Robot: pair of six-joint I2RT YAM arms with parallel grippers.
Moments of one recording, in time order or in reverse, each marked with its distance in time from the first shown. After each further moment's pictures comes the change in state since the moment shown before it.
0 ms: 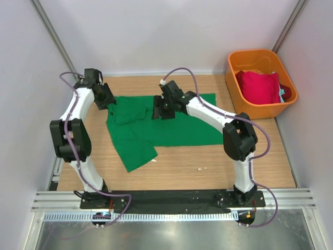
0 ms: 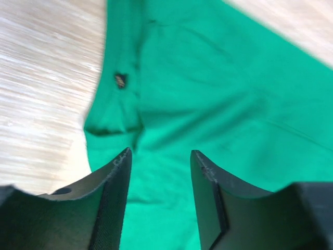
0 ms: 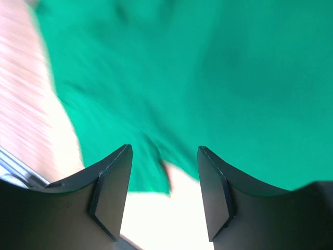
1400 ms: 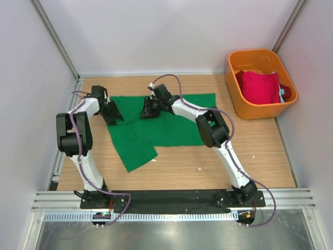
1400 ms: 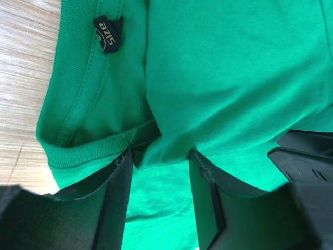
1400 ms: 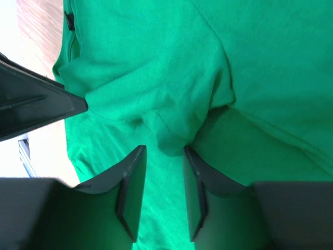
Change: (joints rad) left arm 0.016 0.048 -0.256 0.164 0.174 -0.028; right arm -0.040 0.514 0.393 0.287 -0.277 0.030
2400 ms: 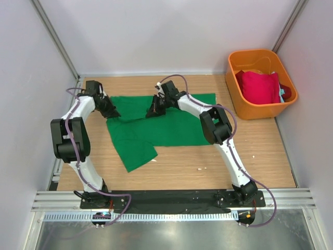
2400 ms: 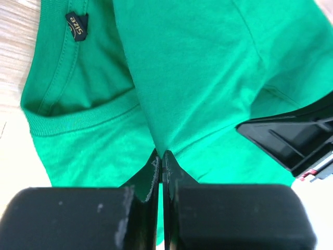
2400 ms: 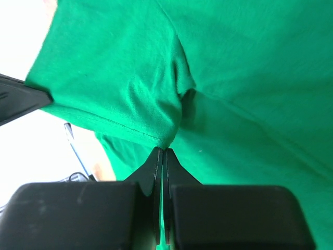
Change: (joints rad) left arm 0.019 -0.094 0.027 -0.034 0.082 -0.056; right arm -0.090 0.034 0.050 -0.086 -0.201 0.093
